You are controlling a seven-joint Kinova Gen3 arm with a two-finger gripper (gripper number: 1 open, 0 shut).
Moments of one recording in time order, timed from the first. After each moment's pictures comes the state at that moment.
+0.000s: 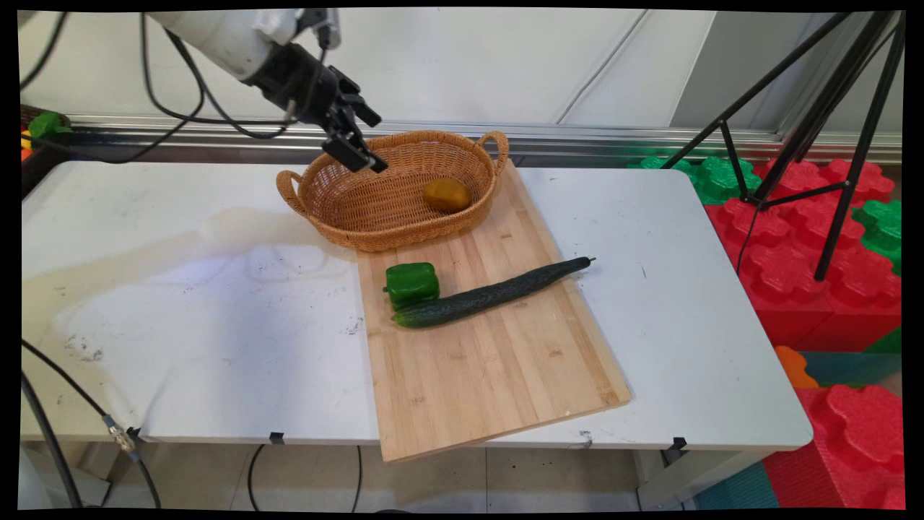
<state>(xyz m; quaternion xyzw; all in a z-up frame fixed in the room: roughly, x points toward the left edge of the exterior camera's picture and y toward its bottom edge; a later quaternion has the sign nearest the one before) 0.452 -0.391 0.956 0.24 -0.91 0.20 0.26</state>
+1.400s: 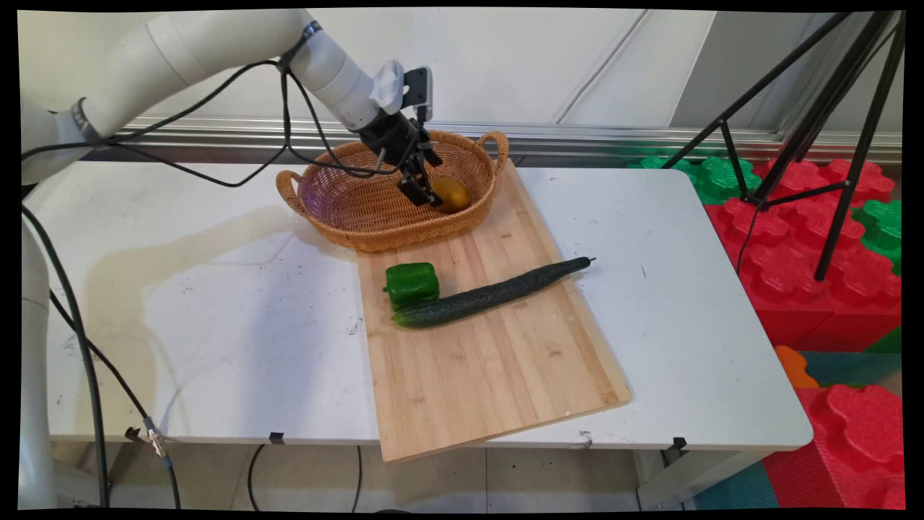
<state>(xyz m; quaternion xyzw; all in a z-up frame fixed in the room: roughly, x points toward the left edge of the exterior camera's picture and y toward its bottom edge) 0.406 -0.514 0.842 0.18 -0.94 0.18 0.23</state>
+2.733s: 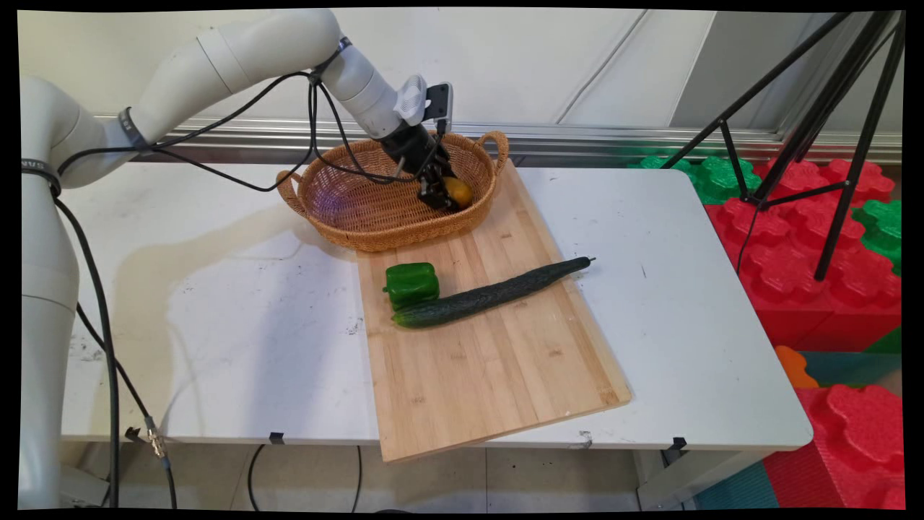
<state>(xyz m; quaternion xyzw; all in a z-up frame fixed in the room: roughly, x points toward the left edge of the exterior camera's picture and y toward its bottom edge) 0.392 -0.550 0.812 0.16 -0.95 0.16 0.22</state>
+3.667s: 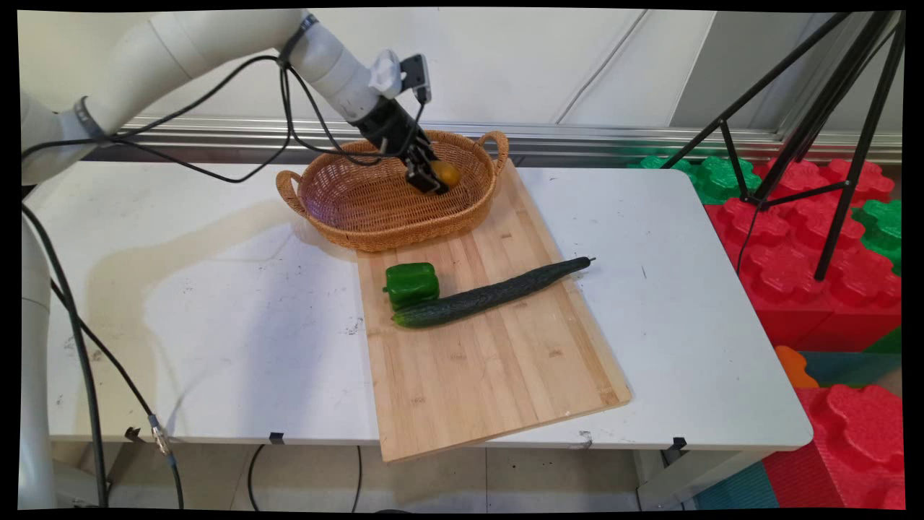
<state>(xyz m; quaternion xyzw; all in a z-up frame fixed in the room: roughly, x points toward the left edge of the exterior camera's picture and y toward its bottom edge) 0.419 -0.527 0.846 0.24 -0.92 0.15 0.26</state>
